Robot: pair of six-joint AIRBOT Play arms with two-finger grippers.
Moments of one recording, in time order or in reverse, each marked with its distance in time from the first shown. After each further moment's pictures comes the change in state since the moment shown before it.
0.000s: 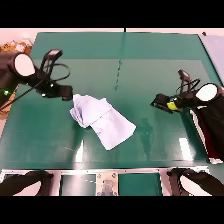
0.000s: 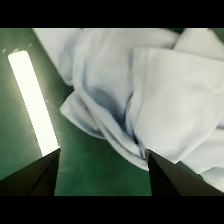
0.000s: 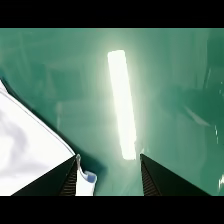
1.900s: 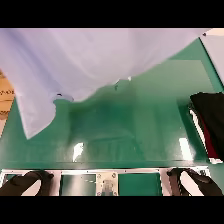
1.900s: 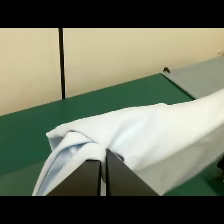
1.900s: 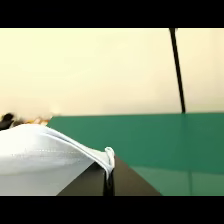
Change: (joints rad) left arm 0.111 0.280 0.816 -0.277 0.023 0.108; right arm -0.350 0.225 0.901 0.340 0.106 -0.291
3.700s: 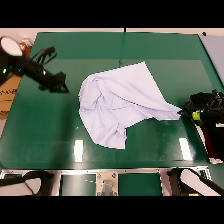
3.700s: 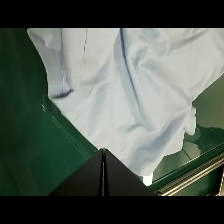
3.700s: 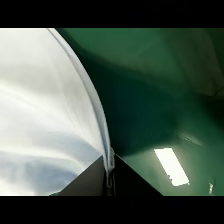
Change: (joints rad) left arm 0.105 -0.459 -0.698 -0.094 -0.193 -0.002; right arm -0.252 -0.262 -1.104 -0.091 -0.204 -0.077
